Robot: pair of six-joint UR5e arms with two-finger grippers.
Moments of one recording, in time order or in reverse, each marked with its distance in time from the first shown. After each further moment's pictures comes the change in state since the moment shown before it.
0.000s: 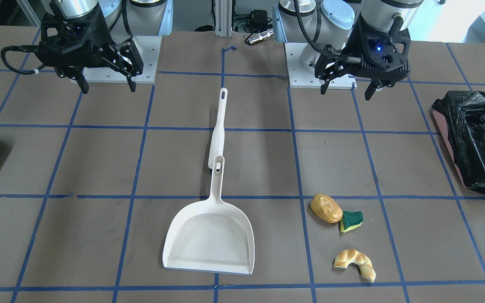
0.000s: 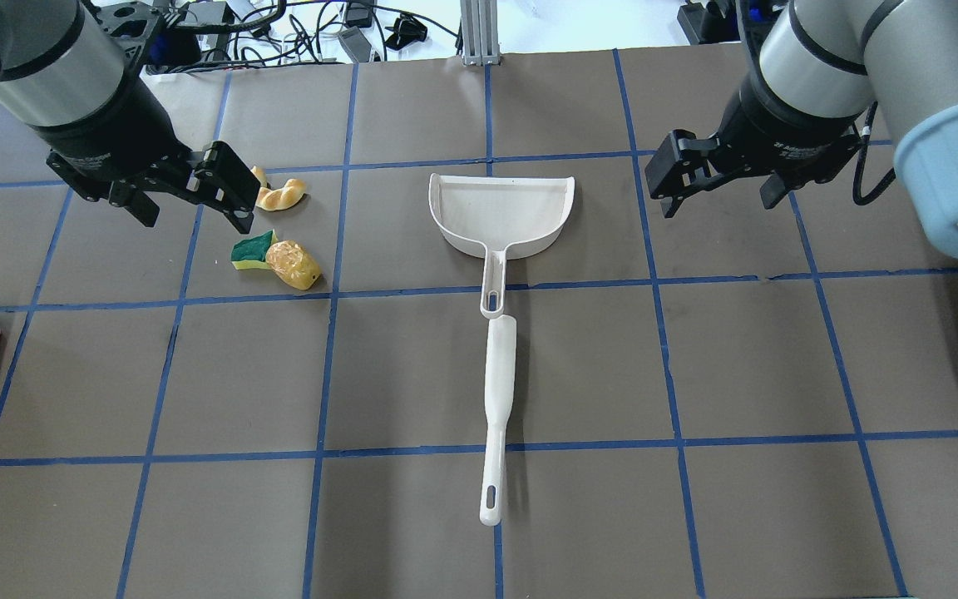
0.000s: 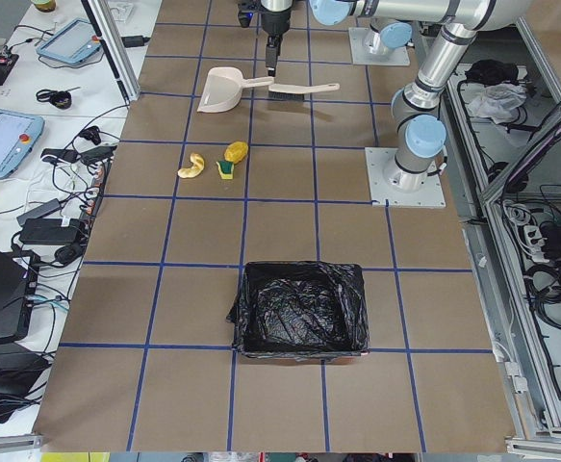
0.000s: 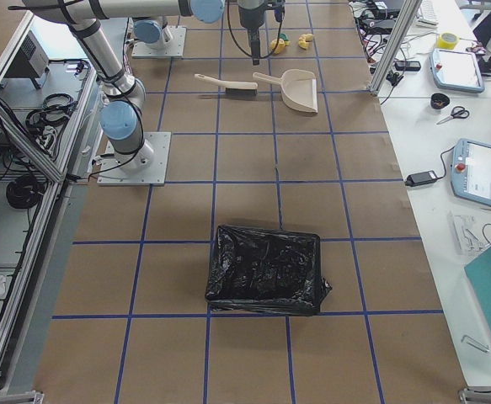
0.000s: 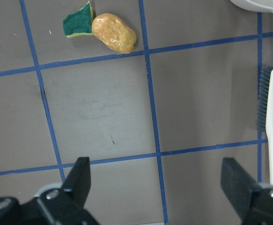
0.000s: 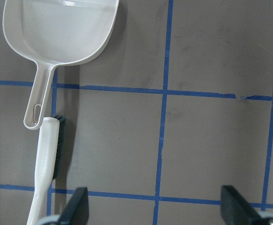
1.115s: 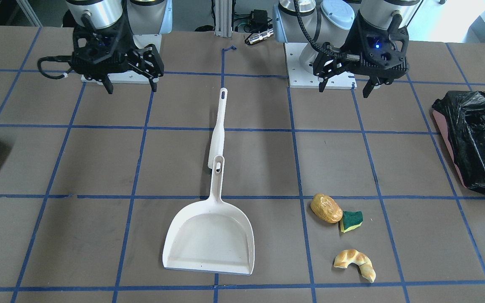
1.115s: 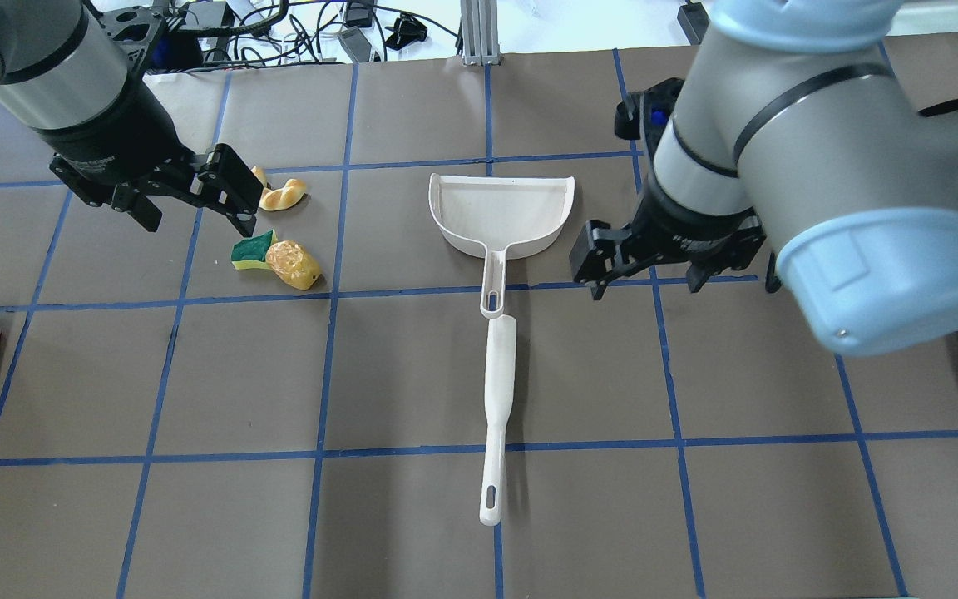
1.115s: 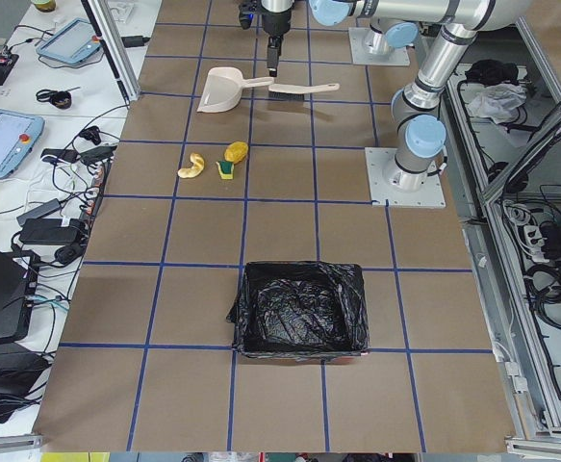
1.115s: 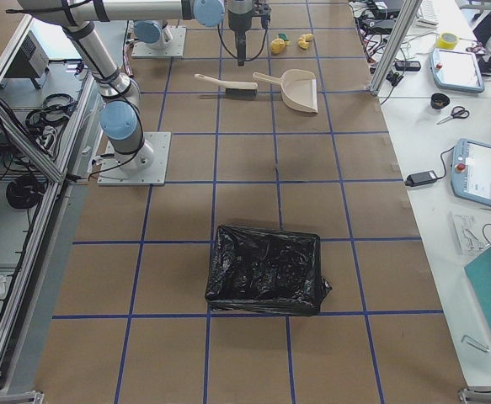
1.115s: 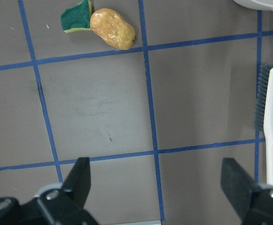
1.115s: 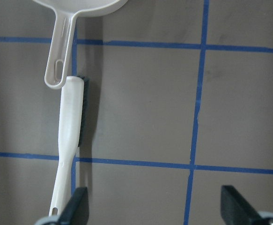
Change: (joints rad) left arm -0.002 -0.005 0.000 -0.010 -0.003 -0.017; right arm 0.178 -0.001 0.127 0.005 0.014 0.184
